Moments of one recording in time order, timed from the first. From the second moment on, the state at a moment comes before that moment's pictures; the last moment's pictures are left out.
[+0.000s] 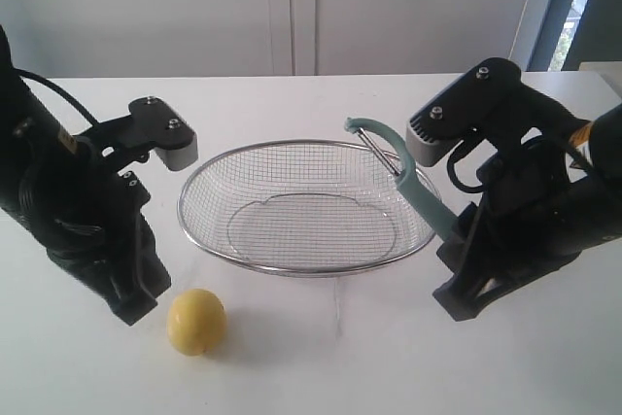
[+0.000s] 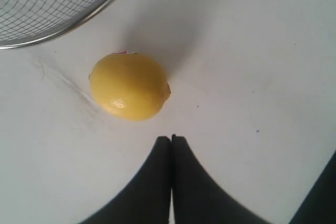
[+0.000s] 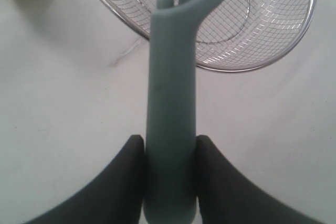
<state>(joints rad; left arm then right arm) -0.60 1.38 -0.98 -0.29 0.98 0.55 0.59 1.16 -0.87 0.01 0.83 -0.23</state>
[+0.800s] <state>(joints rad) -0.60 1.38 -0.85 -0.31 0.89 1.35 0.59 1.16 -0.87 0.01 0.83 -0.23</state>
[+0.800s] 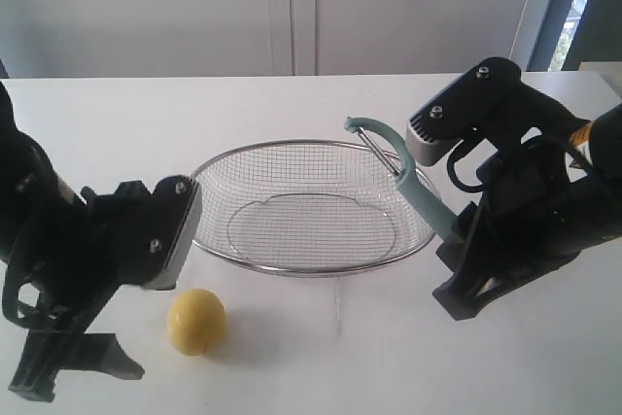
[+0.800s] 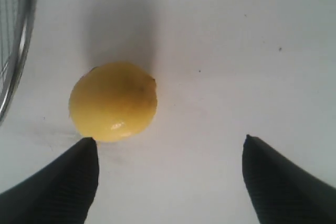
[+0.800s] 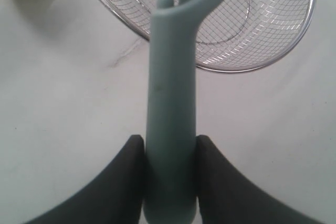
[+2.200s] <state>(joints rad) -0.64 1.45 -0.77 -0.41 0.59 2.11 0.59 1.16 -0.87 0.01 0.83 -0.23</state>
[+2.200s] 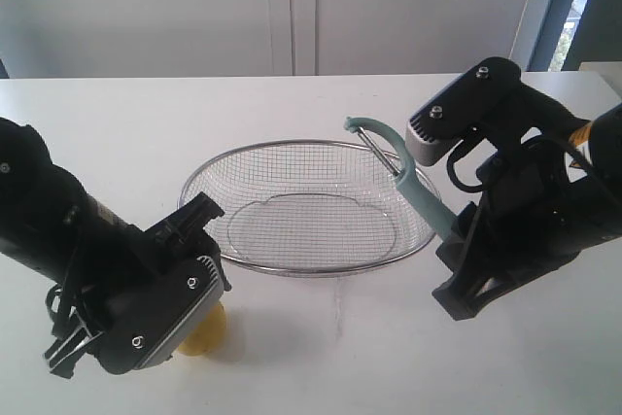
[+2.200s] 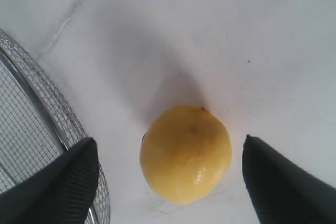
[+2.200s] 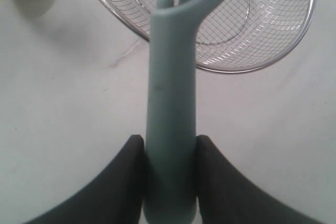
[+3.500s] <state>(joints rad) -0.63 1.41 -0.77 -0.21 0.59 0.66 0.59 1.16 -0.87 0.01 0.83 -0.23</state>
